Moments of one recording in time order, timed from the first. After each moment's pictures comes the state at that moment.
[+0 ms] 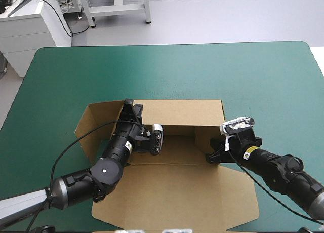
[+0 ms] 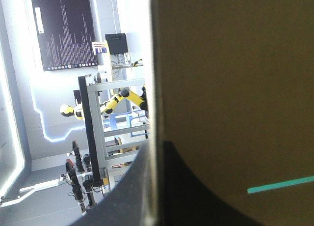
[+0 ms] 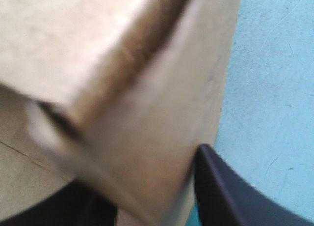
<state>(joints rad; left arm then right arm) -1.01 1.31 -0.76 1.66 0.70 -0.35 0.50 1.05 -0.57 0.26 0.22 -0.08</state>
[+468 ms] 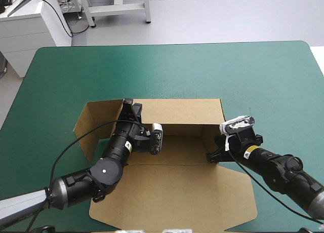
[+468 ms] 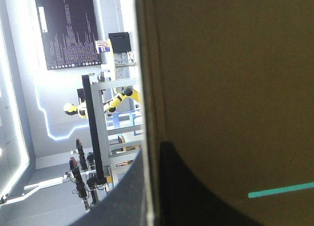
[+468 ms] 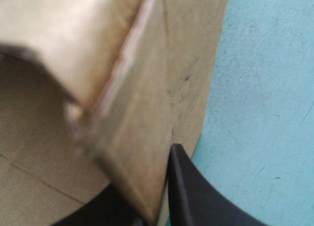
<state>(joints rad) -1.01 1.31 -0.76 1.67 0.71 -0.35 0.49 1.05 -0.57 0.24 0.20 -0.11</state>
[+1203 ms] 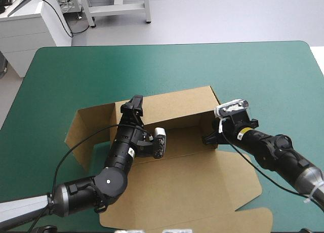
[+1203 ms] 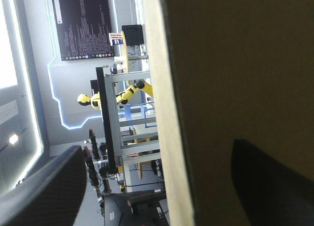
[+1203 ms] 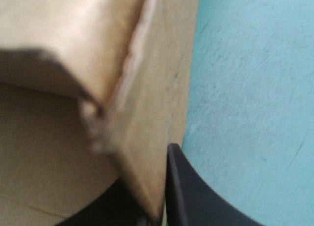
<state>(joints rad) -1.12 1.31 -0.76 1.68 0.86 -0.40 0.44 1.19 -0.72 0.20 0.22 -0.11</state>
